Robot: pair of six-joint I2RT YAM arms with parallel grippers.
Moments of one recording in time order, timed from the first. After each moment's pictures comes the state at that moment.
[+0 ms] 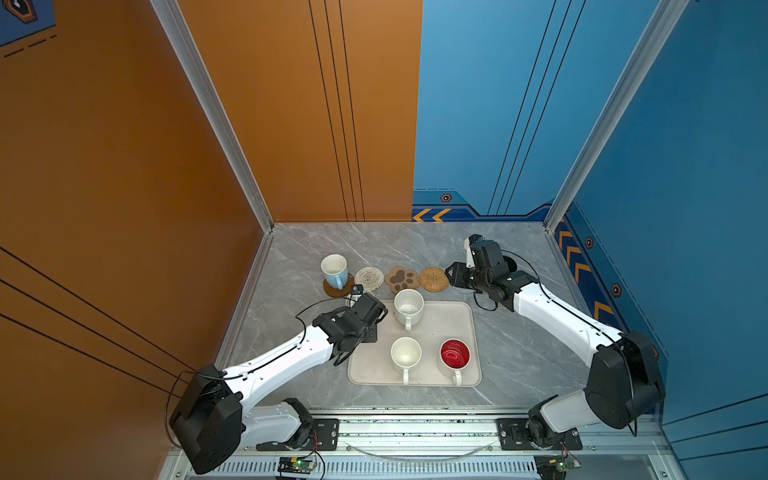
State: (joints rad) left arm -0.70 1.26 0.82 -0.61 -0.33 -0.67; right arm 0.43 1.49 1.11 -0.35 -0.02 0.50
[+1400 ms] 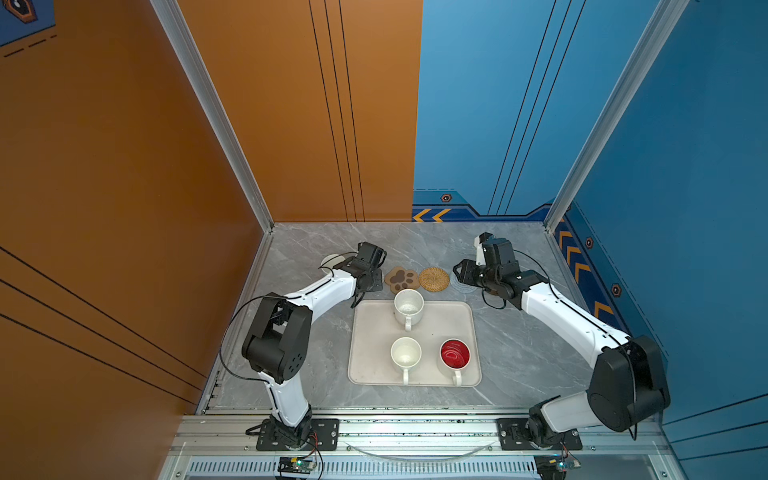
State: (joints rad) left arm -0.44 1.80 1.25 -0.45 -0.21 -0.46; right arm 0.36 1.46 1.09 -0.35 -0.07 0.50
